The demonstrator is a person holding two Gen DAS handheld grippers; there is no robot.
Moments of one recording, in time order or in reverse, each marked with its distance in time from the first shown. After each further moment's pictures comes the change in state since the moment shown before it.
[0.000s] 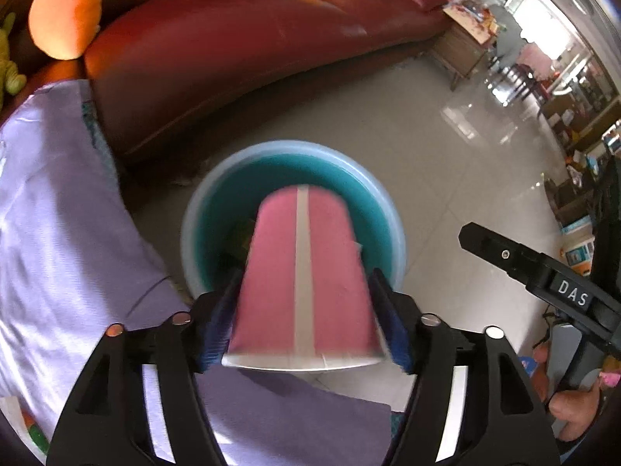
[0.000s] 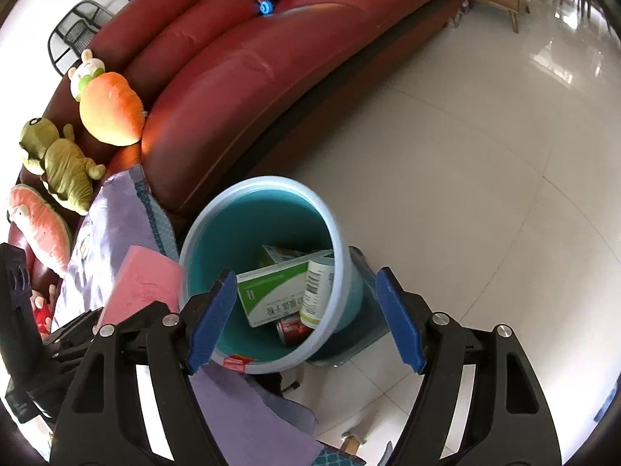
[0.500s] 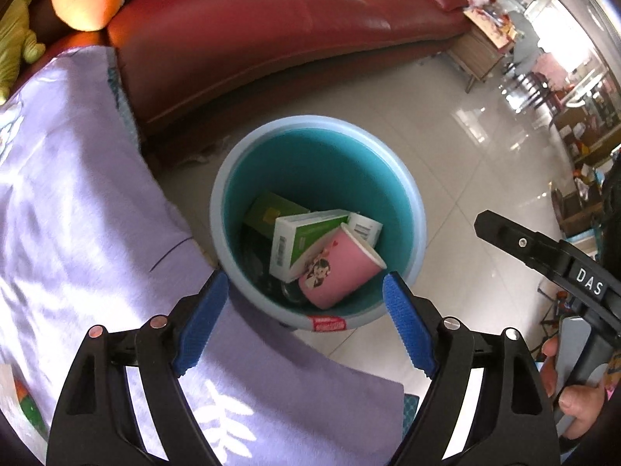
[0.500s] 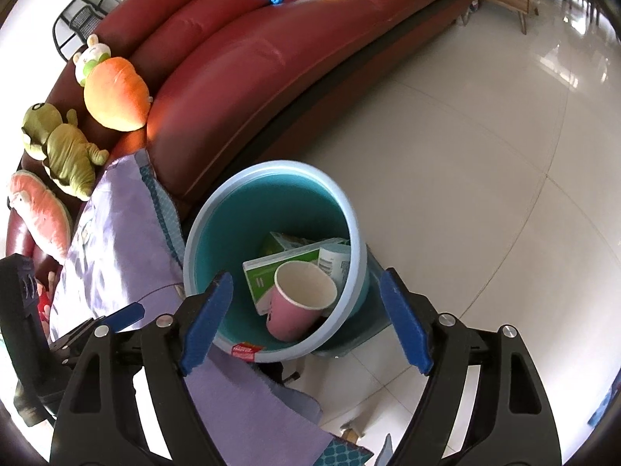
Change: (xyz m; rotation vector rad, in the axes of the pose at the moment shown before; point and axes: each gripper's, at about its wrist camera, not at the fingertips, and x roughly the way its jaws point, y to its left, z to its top) left arm -0.012 0.028 -0.027 -0.079 0.026 0.017; right arm 0.001 0.018 -0.010 -0.033 0.038 0.001
